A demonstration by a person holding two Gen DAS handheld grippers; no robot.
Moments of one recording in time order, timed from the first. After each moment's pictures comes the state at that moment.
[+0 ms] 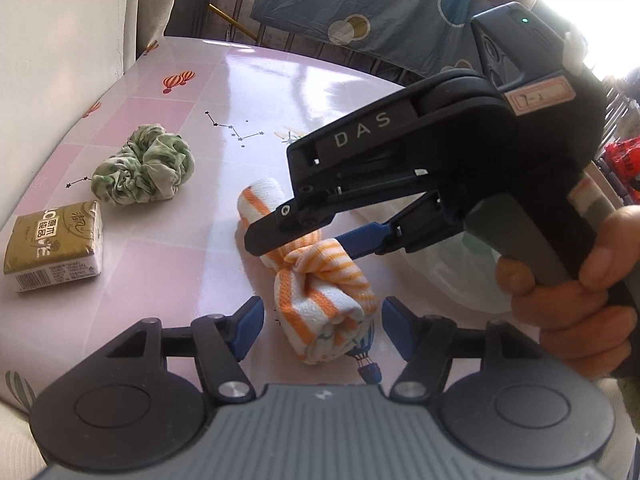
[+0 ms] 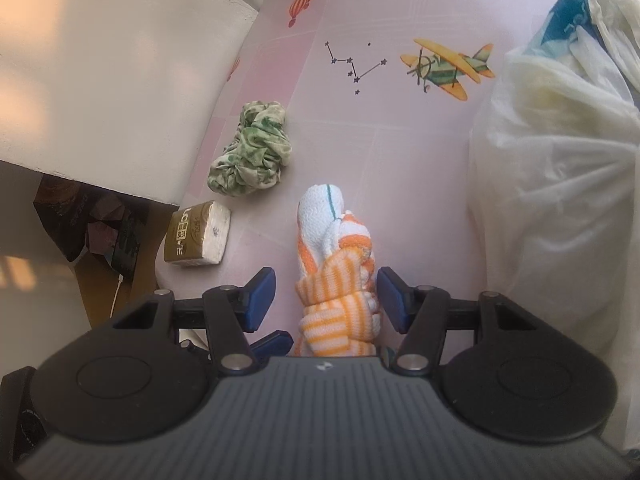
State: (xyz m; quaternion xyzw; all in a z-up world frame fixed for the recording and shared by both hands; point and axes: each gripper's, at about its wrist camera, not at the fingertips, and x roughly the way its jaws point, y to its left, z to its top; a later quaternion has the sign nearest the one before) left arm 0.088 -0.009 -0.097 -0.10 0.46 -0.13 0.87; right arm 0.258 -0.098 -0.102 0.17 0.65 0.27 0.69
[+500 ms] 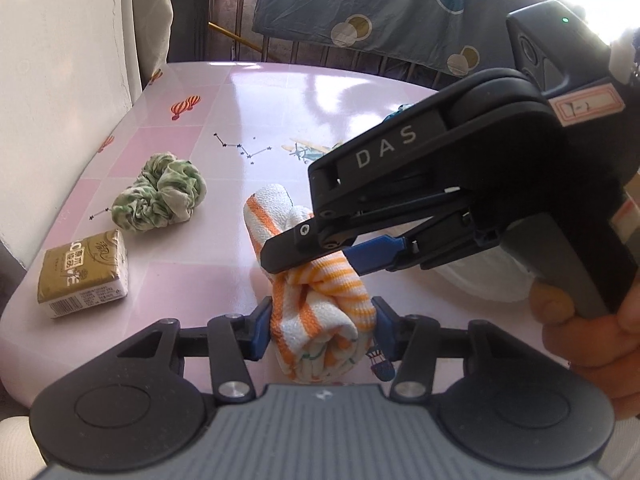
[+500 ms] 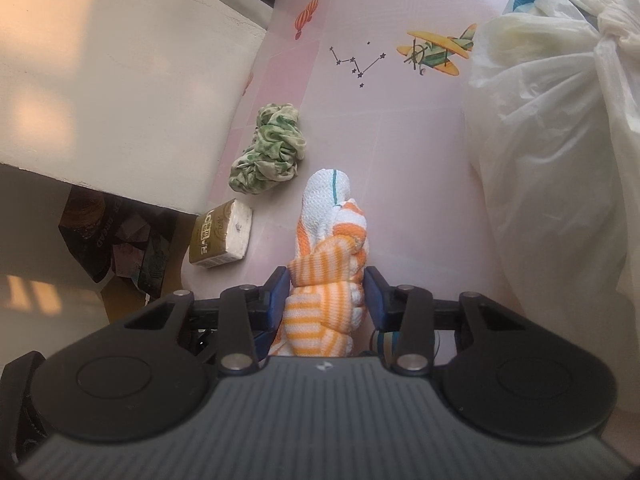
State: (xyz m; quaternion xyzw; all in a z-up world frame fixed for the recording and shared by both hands) left arm 0.080 -0.021 -0.079 -0.03 0.45 -0.10 0.89; right arm 0.228 -0.113 -0.098 0.23 0.62 0.28 0.70
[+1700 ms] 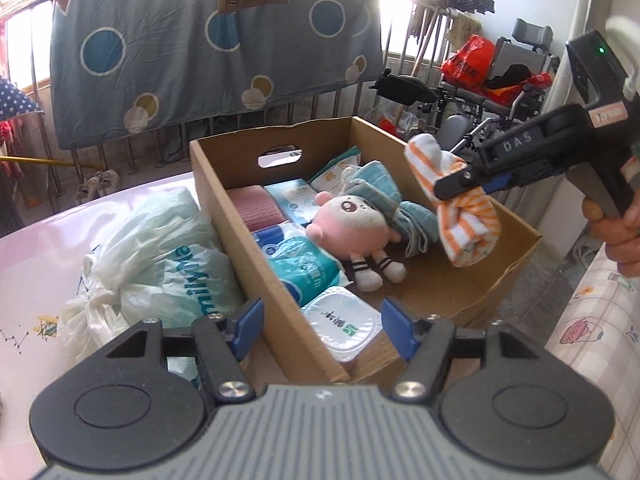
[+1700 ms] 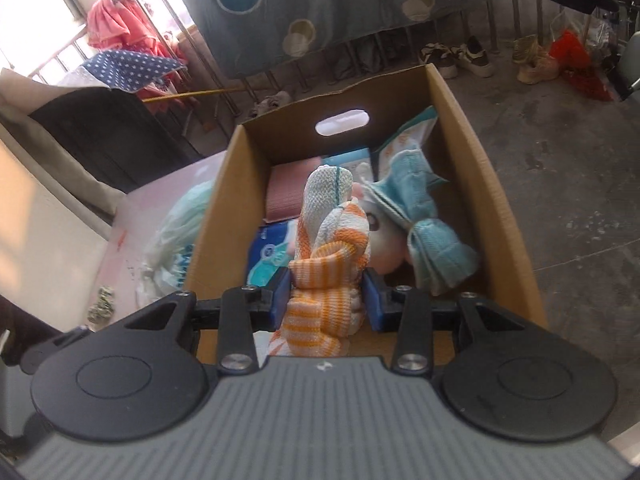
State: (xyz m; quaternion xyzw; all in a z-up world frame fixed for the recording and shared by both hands) left arm 0.076 -0.258 -0.002 0.07 0.35 -0.33 0.87; right arm 0.094 -0.520 0.043 0.18 0.45 0.00 0.87
